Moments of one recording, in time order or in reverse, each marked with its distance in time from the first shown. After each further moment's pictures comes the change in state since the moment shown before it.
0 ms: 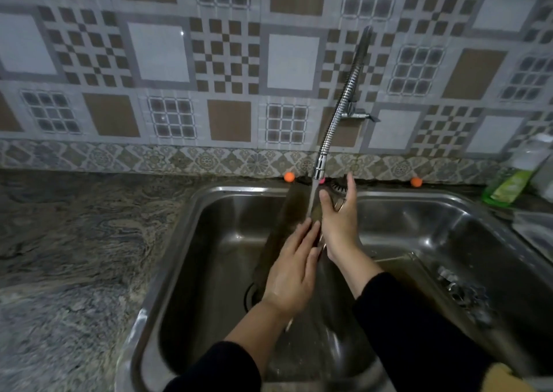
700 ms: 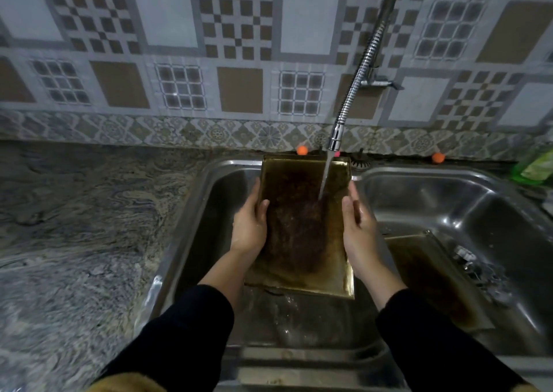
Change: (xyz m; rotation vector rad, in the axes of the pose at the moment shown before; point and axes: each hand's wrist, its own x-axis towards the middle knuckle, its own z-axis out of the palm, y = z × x) left_hand 0.017 -0.051 -0.059 -0.254 0.193 -0.457; right_hand -0.031 0.049 -0.035 -0.101 -0.187 0.034
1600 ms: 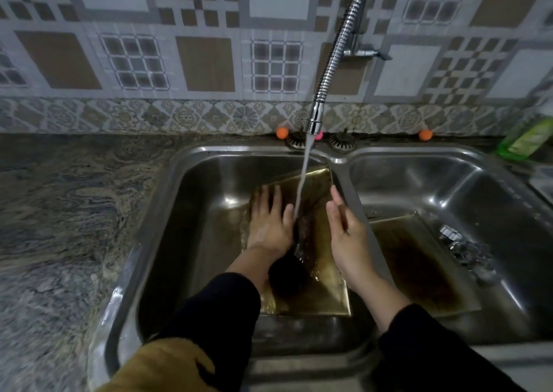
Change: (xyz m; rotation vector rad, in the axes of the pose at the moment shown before) left_hand 0.018 -0.027 0.080 0.644 -0.308 0.000; right_hand -0.005 0.019 -0.011 -0.131 -0.082 0.143
